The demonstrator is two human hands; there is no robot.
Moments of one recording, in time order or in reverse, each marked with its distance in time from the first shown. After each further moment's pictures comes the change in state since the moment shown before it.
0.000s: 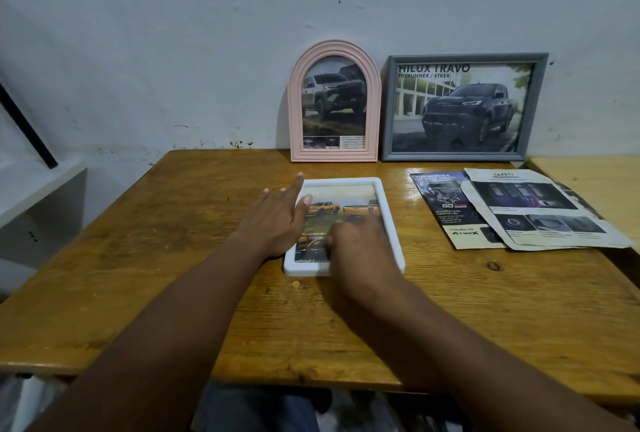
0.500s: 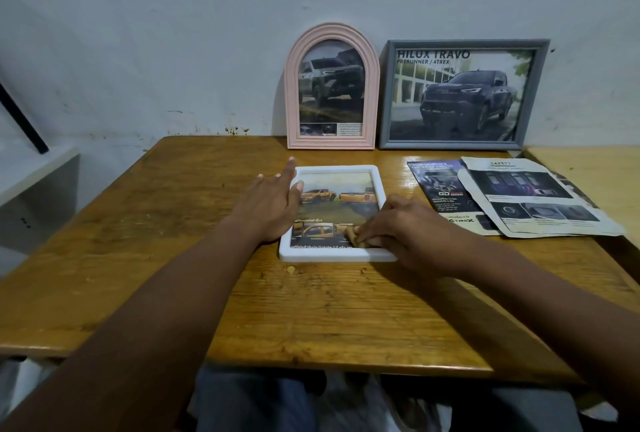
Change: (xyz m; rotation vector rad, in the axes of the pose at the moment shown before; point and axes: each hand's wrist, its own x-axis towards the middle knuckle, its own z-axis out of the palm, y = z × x) left_hand -0.003 0.005 -0.007 0.033 -0.010 -0.013; right_hand -0.007 0.092 -0.035 0.093 -0.199 -0.403
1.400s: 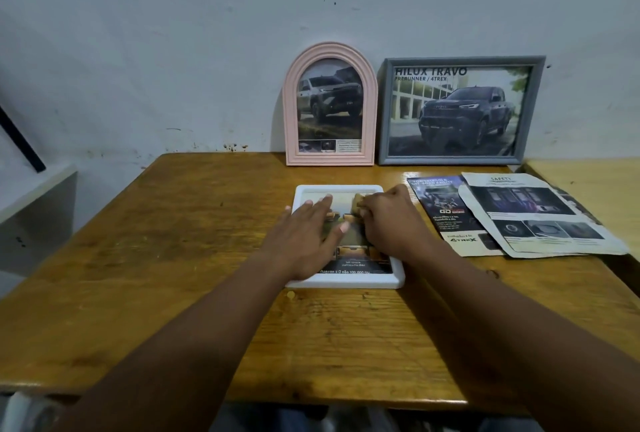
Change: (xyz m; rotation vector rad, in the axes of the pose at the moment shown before) left_hand -0.007 0.039 0.020 -0.040 -0.098 0.120; right_hand 0.069 0.031 0.031 -0.107 0.198 0.387
